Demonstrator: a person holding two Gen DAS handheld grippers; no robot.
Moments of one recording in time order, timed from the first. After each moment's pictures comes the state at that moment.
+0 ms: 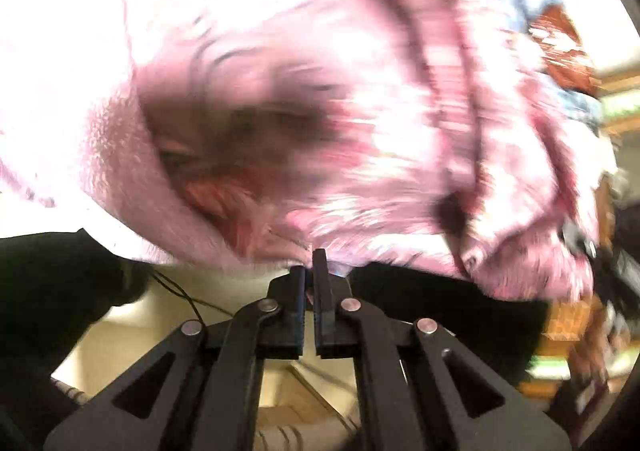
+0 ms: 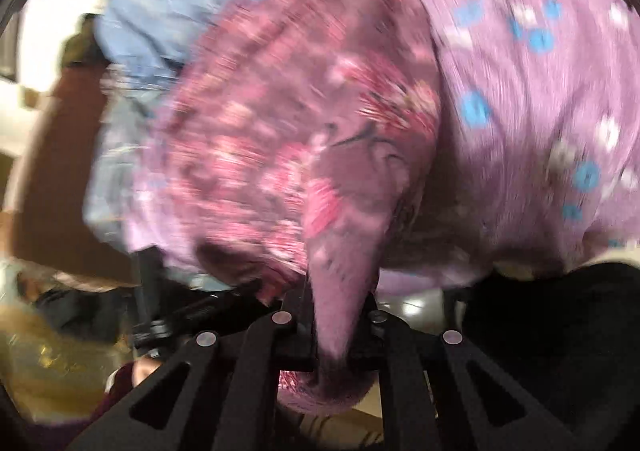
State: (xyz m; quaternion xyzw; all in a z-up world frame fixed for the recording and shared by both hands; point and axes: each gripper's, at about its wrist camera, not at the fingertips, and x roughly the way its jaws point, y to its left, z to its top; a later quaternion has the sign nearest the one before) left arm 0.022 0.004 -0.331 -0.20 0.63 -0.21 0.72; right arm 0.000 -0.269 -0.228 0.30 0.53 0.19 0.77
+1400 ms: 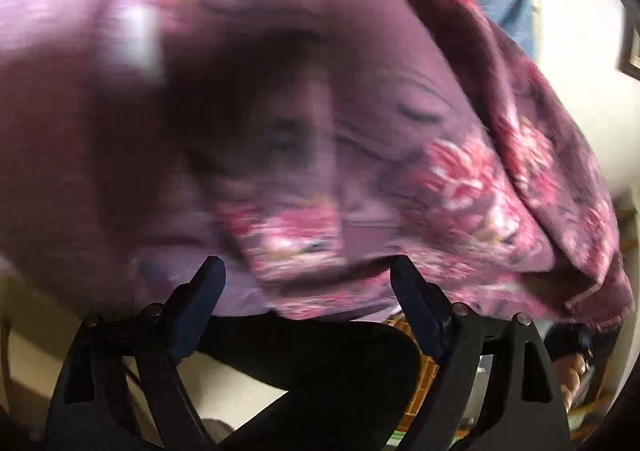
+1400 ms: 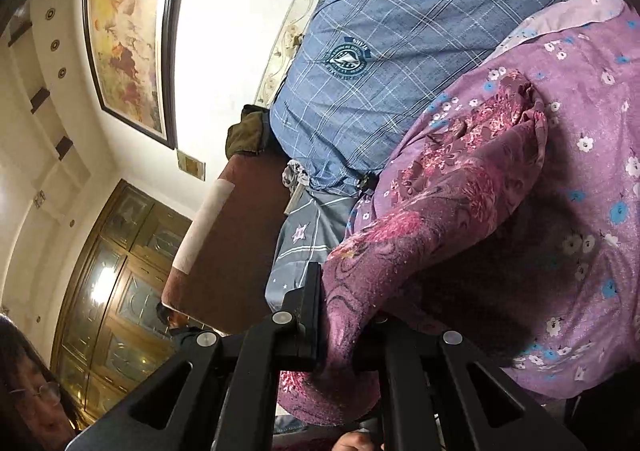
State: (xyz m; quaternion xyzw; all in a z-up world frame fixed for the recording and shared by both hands) left arm 0.023 0.004 -0.363 -0.48 0.53 -0.24 0.66; right arm 0.038 -0.288 -0.103 0.45 0.30 0.35 0.77
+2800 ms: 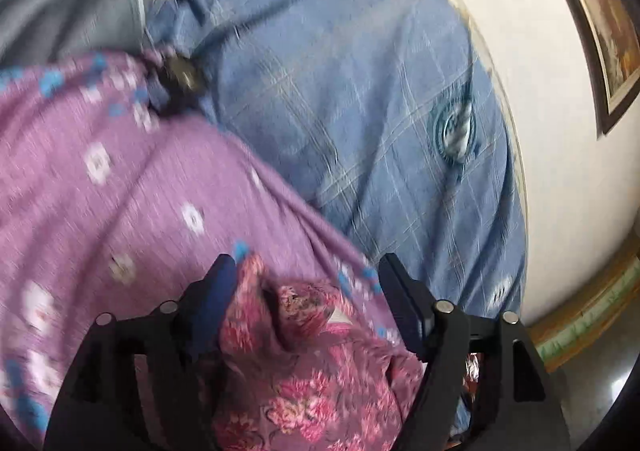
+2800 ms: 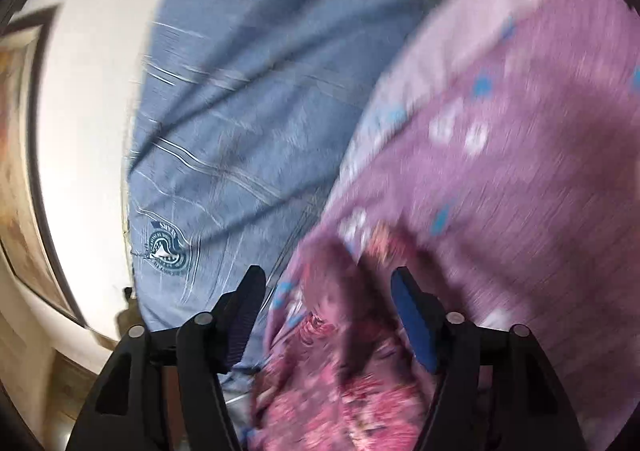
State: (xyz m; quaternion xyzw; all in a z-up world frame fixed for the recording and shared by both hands) left arm 0.296 0.131 -0.259 -0.45 0.28 -0.10 0.85; right arm 0.289 -0.359 -0.250 0.58 0.21 0.07 0.79
